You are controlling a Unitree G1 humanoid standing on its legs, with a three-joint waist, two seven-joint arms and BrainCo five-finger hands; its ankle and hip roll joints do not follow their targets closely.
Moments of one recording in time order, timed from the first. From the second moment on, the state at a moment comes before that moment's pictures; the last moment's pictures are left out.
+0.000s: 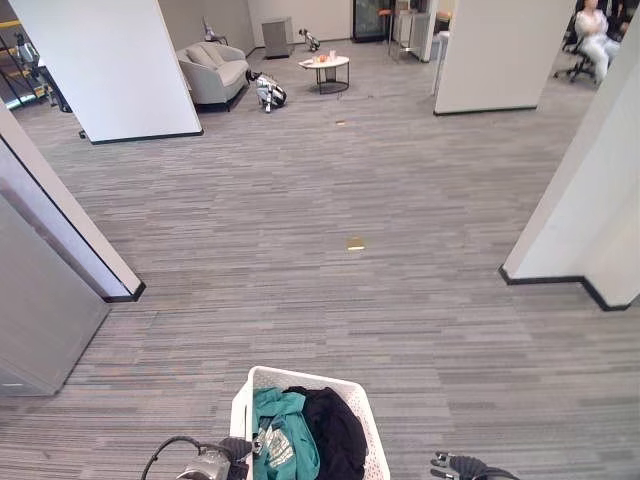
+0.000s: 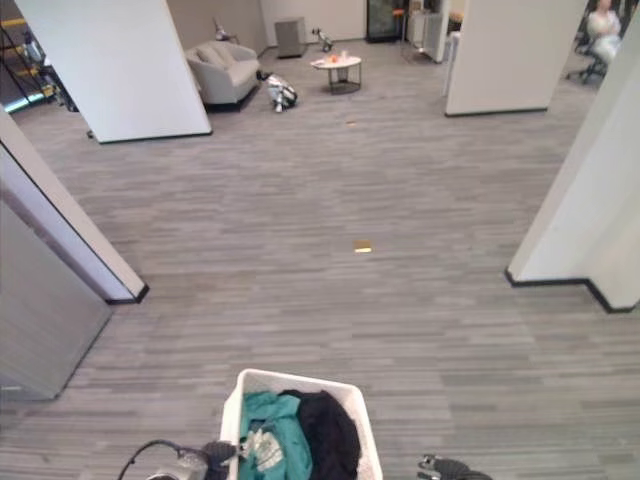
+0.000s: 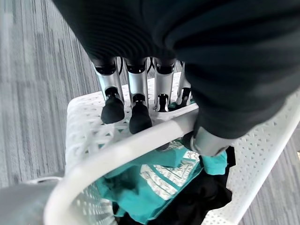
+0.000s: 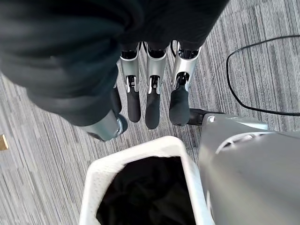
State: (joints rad) left arm -0.19 0.18 -0.37 1.36 -0.29 0.04 -0.02; right arm -0.08 -0.31 0.24 1.34 0.52 0.05 0.21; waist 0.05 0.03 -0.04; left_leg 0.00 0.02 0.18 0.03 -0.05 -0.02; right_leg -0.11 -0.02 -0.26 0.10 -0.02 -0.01
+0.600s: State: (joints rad) left arm -0.15 0.18 -0.28 1.39 -0.44 0.04 -0.03; right arm -0.06 -0.38 0.18 1.39 0.50 0.05 0.20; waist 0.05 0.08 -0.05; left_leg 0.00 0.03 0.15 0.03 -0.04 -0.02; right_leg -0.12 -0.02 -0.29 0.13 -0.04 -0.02
